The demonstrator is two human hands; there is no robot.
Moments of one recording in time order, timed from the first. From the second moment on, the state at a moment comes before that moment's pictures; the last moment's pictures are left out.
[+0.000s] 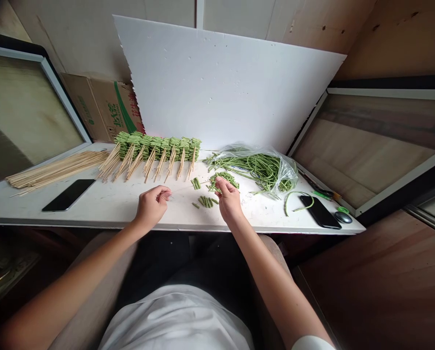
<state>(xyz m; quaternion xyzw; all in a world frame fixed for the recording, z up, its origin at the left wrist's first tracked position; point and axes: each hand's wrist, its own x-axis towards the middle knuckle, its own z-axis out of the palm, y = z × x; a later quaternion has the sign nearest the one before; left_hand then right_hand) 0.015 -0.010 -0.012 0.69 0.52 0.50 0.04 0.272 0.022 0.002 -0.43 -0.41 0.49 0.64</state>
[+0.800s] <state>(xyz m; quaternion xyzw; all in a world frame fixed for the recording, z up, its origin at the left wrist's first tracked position) 0.014 -0.004 -0.020 0.69 0.52 0.50 0.07 0.323 0.041 -0.007 -0.54 -0.71 0.23 0.38</state>
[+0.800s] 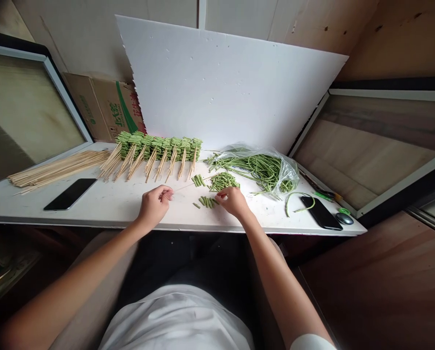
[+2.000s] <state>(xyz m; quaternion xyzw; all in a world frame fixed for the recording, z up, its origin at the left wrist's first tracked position) 0.016 -0.007 -0.020 0.70 0.52 0.49 0.07 0.318 0.031 0.026 -0.38 -0.49 0.53 0.57</state>
